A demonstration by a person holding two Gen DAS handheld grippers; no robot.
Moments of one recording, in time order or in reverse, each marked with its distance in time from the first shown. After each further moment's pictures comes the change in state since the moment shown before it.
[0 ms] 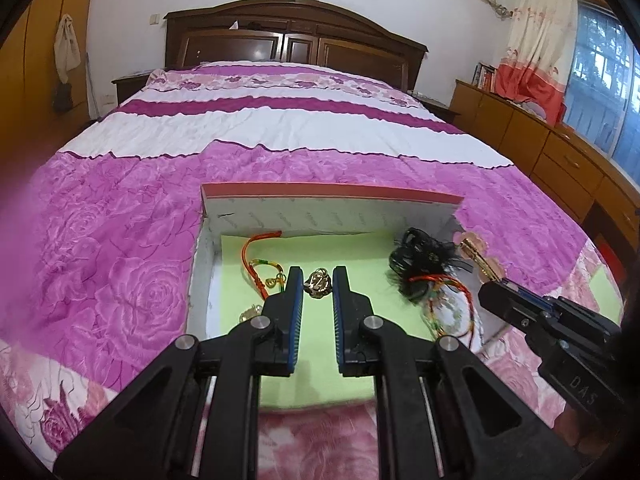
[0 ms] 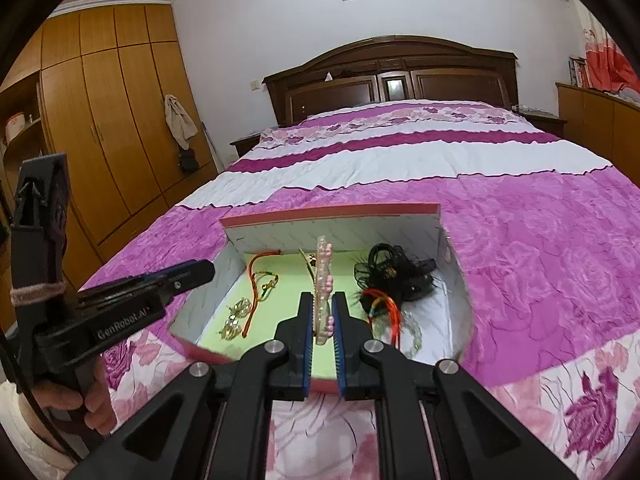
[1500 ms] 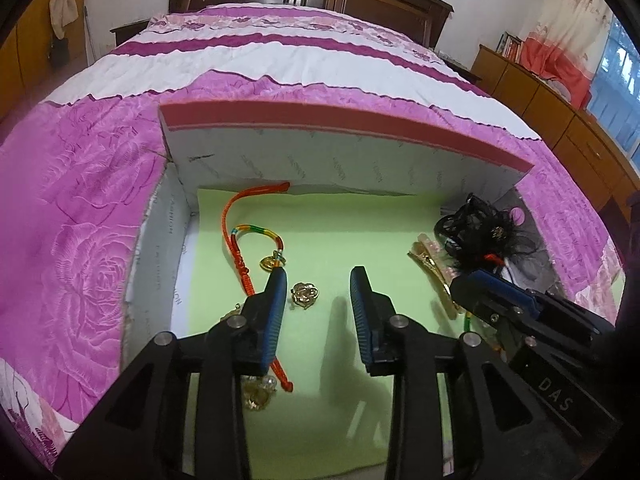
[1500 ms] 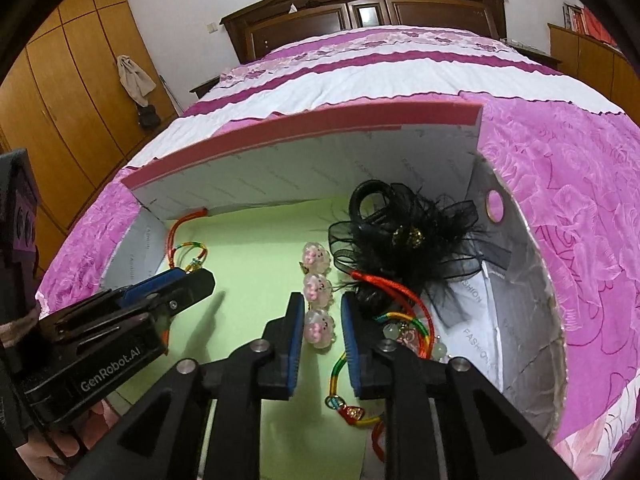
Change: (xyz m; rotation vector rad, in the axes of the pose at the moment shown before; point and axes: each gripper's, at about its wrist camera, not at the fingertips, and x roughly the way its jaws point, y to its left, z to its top) left arm 0.070 0.010 -0.003 -0.060 0.189 0.013; right arm 0.108 -0.027 -0.001 0.080 0.241 -0.069
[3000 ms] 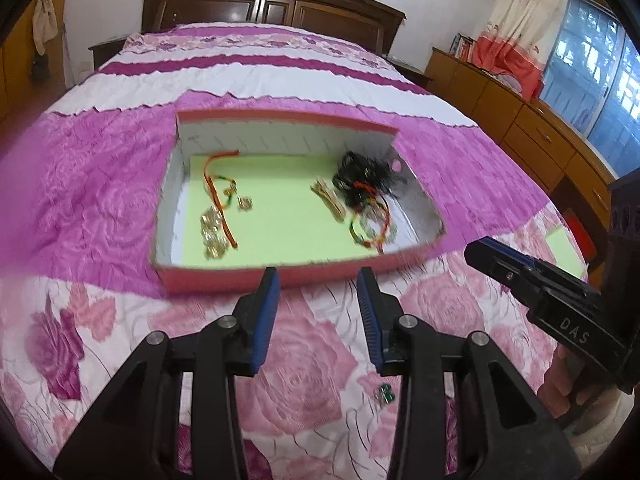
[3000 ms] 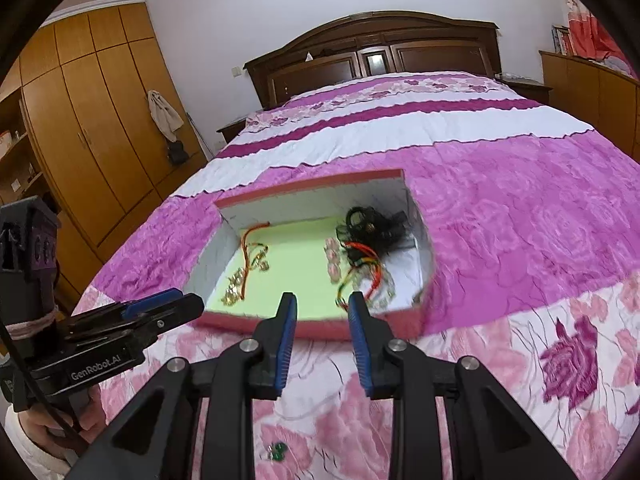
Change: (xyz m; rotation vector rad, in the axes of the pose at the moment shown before) left arm -0.112 -0.035 -0.067 0.068 -0.025 -0.119; right arm -0.152 -0.002 -0.058 -0.005 -0.147 0.044
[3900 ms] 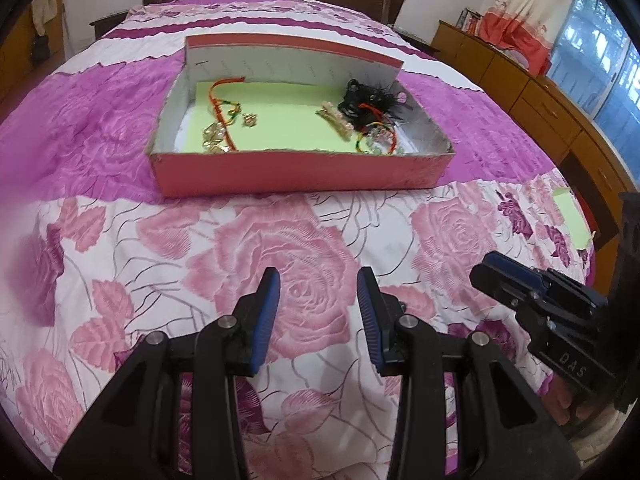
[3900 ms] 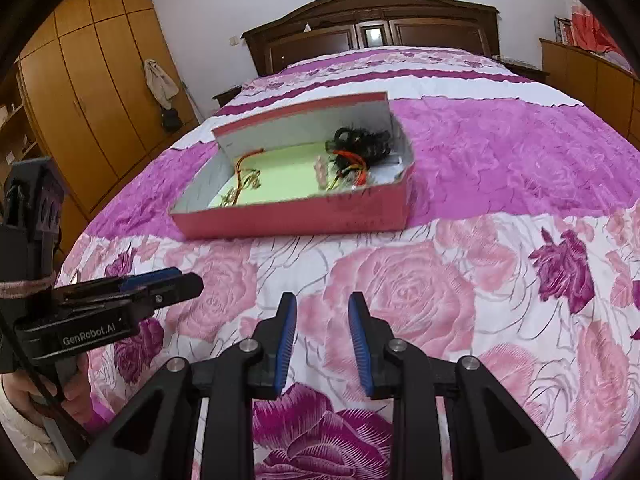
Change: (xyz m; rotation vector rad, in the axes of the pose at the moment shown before) left arm 0.004 0.004 -0.056 -0.016 0.096 0.026; right arm -0.012 0.000 -0.078 -0.037 0.103 -0.024
